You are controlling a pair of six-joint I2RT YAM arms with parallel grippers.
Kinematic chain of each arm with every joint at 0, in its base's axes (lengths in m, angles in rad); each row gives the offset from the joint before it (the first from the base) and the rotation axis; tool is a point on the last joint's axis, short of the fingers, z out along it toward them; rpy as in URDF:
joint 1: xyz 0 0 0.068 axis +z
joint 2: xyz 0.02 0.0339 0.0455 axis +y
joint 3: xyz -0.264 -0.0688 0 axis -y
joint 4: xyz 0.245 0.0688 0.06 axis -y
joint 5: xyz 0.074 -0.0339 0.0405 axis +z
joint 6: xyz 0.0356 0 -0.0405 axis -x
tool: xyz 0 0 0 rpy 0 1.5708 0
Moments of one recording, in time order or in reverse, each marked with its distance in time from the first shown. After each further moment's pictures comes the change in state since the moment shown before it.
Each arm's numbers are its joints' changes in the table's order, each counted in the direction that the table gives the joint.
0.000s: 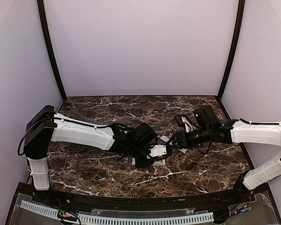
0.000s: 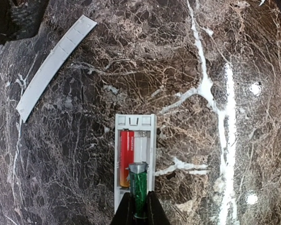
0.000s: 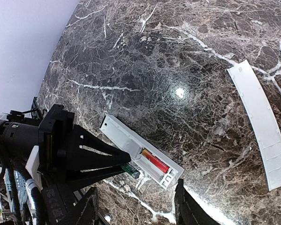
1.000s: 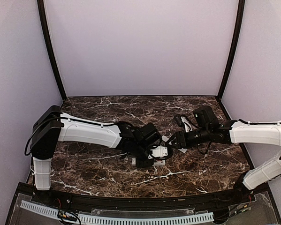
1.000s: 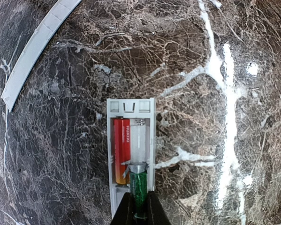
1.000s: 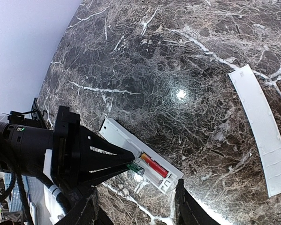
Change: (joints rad) left arm -0.001 0.089 0.134 -0.181 0.043 -0.010; right arm -0.004 0.019 -0.011 0.042 0.006 0.007
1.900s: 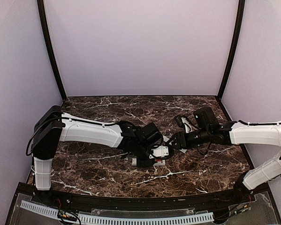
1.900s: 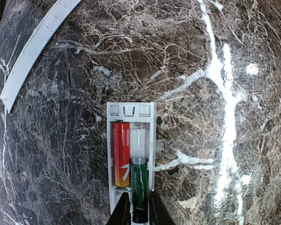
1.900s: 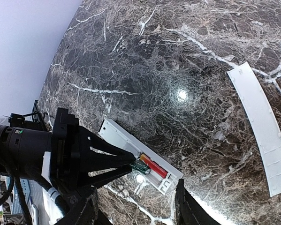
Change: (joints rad) left arm 0.000 0.015 0.029 -0.025 0.001 0.014; right arm 0.000 0.000 -0.021 0.028 0.000 -0.019
